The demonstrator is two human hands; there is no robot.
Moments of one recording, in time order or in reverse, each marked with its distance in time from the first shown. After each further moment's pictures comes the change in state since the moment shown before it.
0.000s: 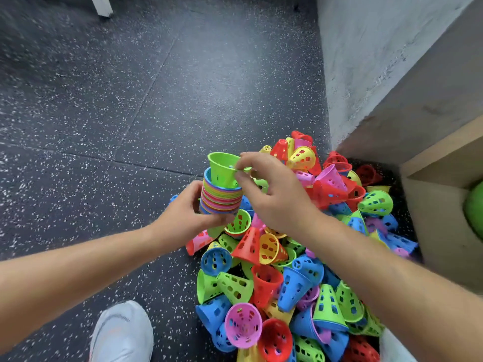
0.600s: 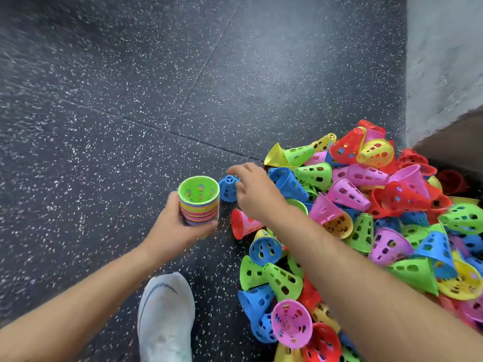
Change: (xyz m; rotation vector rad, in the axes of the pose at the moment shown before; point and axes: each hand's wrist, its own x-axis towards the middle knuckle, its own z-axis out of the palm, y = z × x) left_hand -0.061 -0.109 -0.073 0.054 0.340 -0.135; right_hand 0.034 0.045 0.172 -0.270 -0.401 0.114
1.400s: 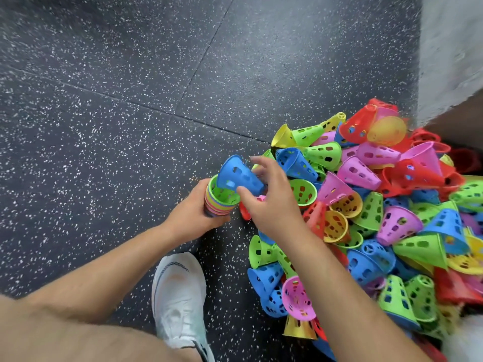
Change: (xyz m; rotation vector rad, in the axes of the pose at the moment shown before) left_hand 0.010 -0.029 0.006 0.266 -0.206 0.066; right_hand -0.076 -0.033 0.008 0.501 0.305 0.166
